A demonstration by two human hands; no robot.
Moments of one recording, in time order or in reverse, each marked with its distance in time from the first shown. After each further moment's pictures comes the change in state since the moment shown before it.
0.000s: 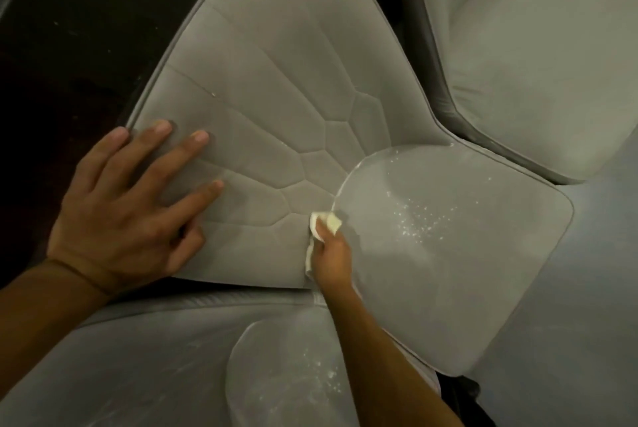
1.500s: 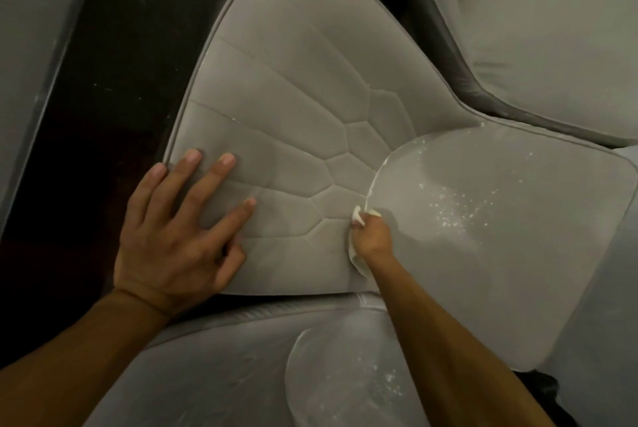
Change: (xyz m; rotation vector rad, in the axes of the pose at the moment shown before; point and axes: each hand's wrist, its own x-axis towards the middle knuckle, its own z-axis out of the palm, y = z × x) left_hand 0.003 0.003 -0.010 0.047 -0.021 0.001; right_hand 0.039 -0.010 -0.002 0.085 -0.008 0.274
